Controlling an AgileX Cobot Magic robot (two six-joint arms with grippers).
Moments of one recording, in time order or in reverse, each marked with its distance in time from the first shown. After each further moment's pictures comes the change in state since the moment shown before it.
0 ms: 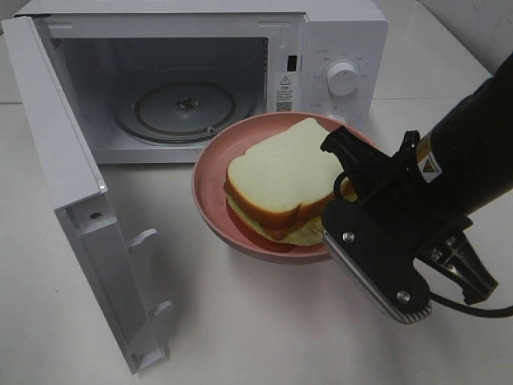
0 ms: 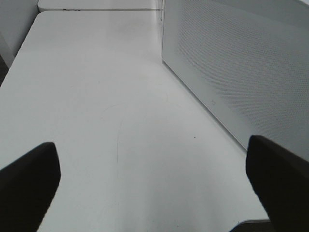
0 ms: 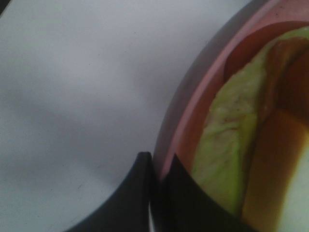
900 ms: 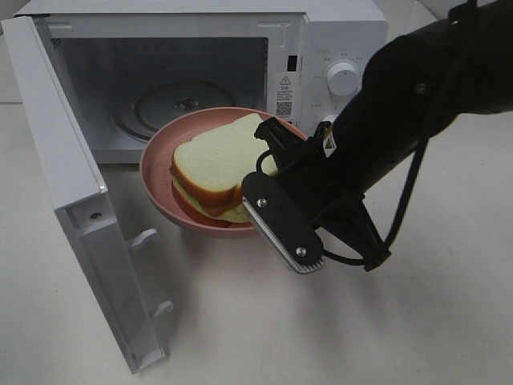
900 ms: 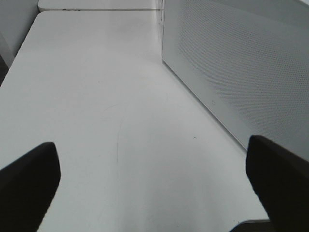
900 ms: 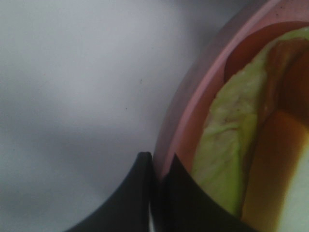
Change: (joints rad) left arm 0.000 0.000 0.000 0.000 0.000 0.000; right arm -0.006 0.266 -0.188 0.147 -0.131 -0.105
